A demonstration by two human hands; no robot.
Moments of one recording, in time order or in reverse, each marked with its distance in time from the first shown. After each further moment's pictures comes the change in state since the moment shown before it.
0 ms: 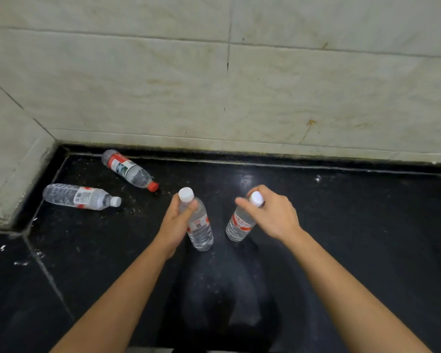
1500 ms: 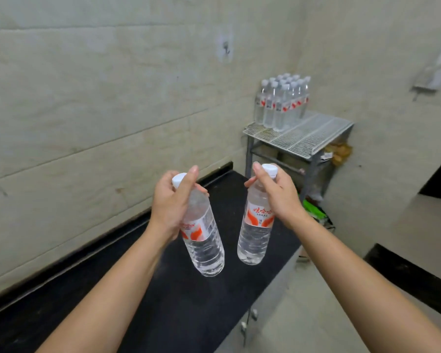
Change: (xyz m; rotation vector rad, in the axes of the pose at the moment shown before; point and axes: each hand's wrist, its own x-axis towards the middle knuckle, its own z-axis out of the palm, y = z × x) left_hand -0.221 0.182 0.302 -0.065 -0.655 0.511; right_hand -0.296 0.145 -0.255 0.700 0.930 0.129
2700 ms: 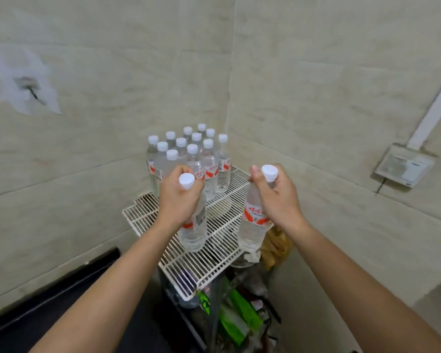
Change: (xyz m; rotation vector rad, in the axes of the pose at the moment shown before) left_hand 0.402 -0.094 0.551 0.359 0.072 0.259; right_hand 0.508 0.159 -0.385 -0.163 0.169 -0.131
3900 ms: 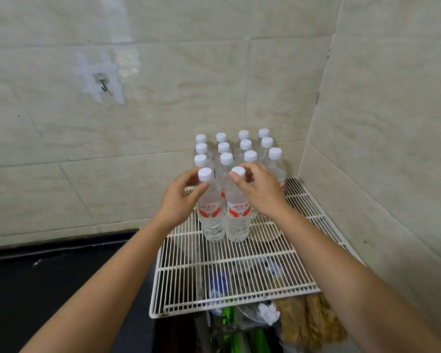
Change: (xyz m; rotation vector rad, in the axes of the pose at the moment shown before) left_hand 0.056 -0.062 0.046 0.393 0.209 -0.149; right_hand 0.184 0.091 0.101 -0.081 -0.706 -0.417
